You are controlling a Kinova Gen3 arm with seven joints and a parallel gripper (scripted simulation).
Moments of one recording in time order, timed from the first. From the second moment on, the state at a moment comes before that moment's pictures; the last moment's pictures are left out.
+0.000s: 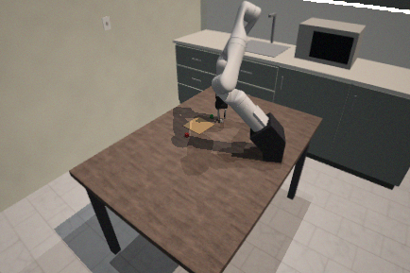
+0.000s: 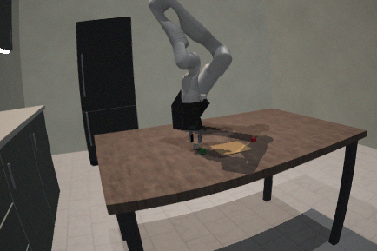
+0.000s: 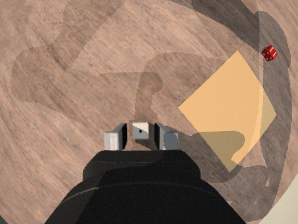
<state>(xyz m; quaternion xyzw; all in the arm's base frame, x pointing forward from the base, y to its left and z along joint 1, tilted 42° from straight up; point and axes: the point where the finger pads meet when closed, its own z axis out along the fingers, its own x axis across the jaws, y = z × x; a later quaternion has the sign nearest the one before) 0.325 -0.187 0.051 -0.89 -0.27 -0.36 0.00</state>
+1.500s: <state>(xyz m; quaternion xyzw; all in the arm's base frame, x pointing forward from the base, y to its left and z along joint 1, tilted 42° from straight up) 0.334 -0.185 0.040 -0.89 -0.27 -0.36 0.00</state>
